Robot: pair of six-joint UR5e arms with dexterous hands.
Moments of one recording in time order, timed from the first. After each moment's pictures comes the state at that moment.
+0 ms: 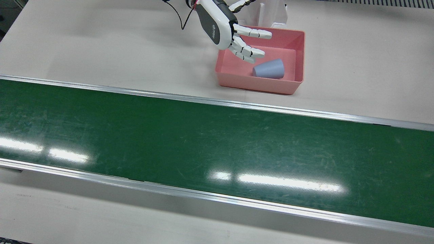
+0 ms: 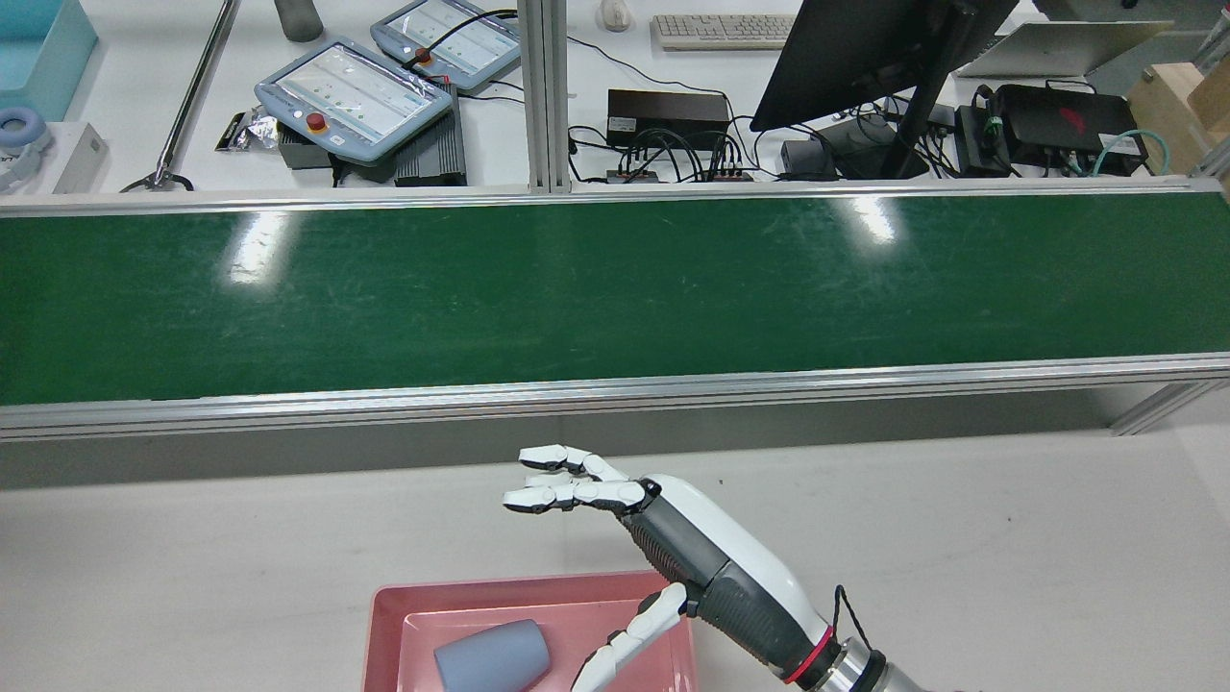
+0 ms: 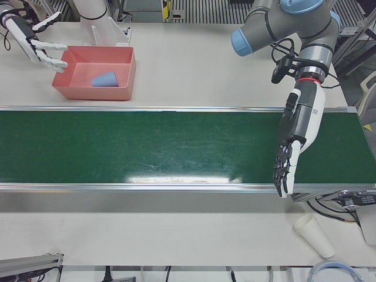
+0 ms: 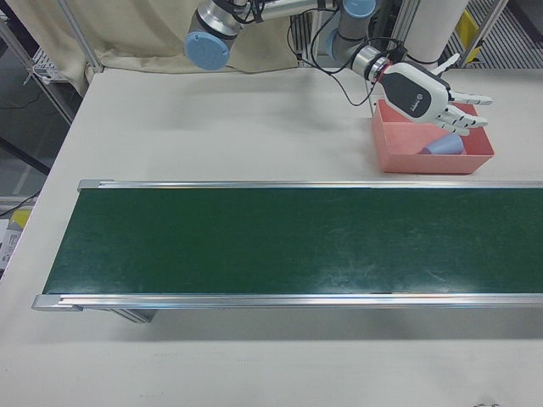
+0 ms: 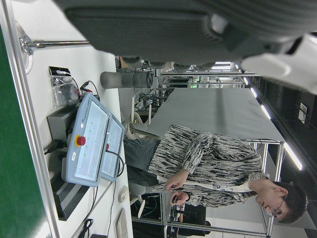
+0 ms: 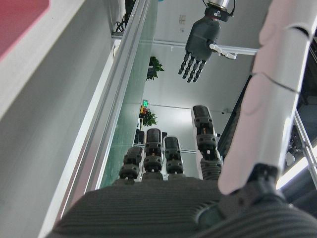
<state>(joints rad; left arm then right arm) -1.45 -1.73 -1.77 0.27 1.83 0.00 0.05 -1.32 2.31 -3.38 -0.74 -0.83</state>
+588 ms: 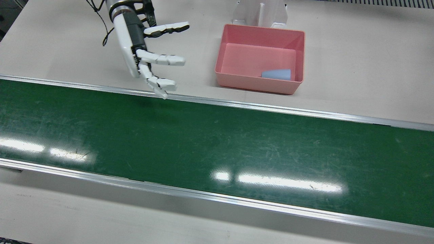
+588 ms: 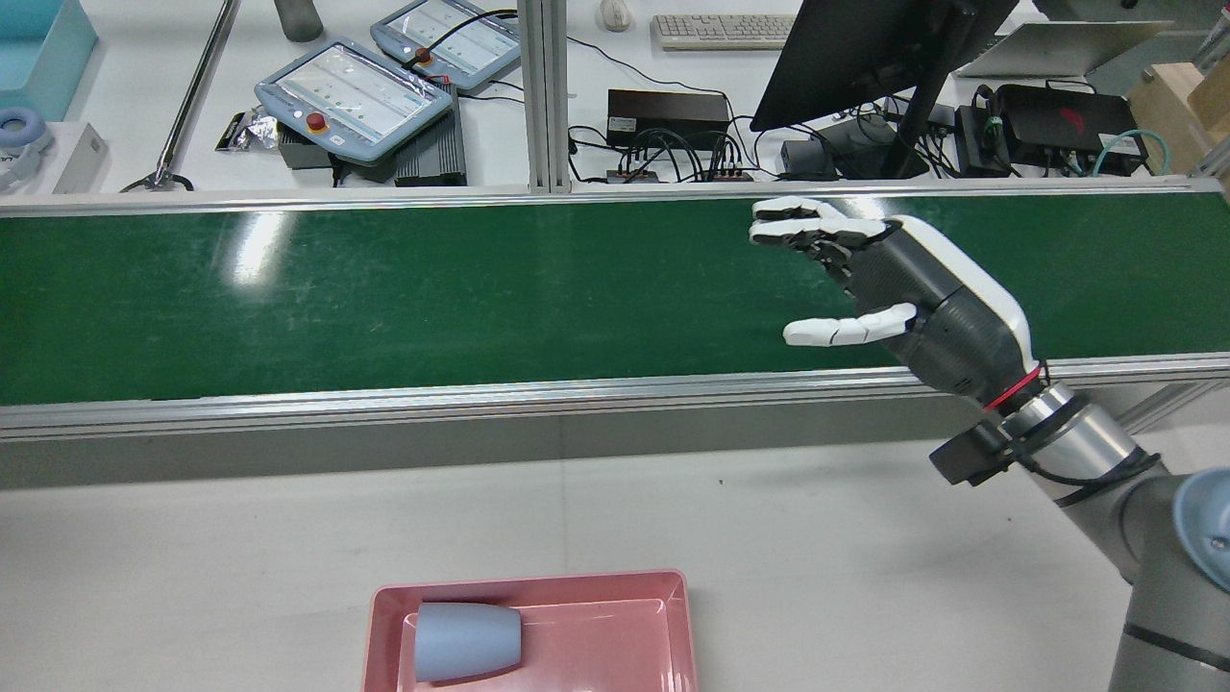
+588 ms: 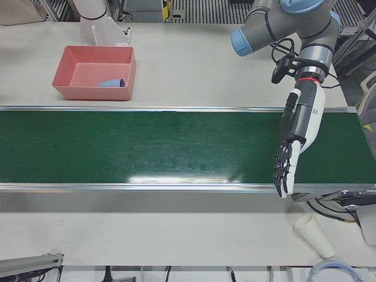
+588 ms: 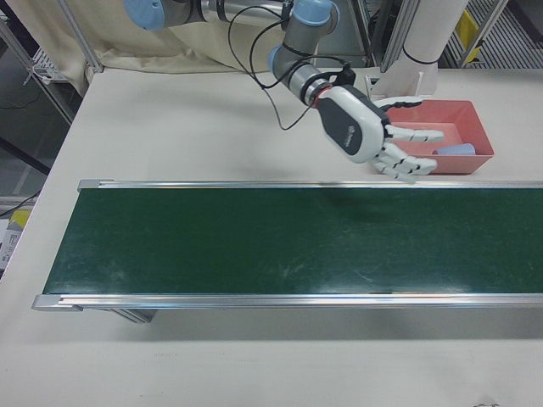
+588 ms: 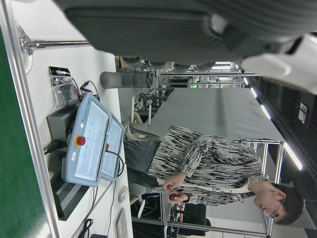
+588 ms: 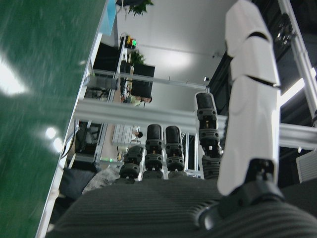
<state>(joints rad) -1.45 -1.73 -1.77 0.27 1.83 0.00 0.61 -1.51 2.27 -3.40 -0.99 -0.45</state>
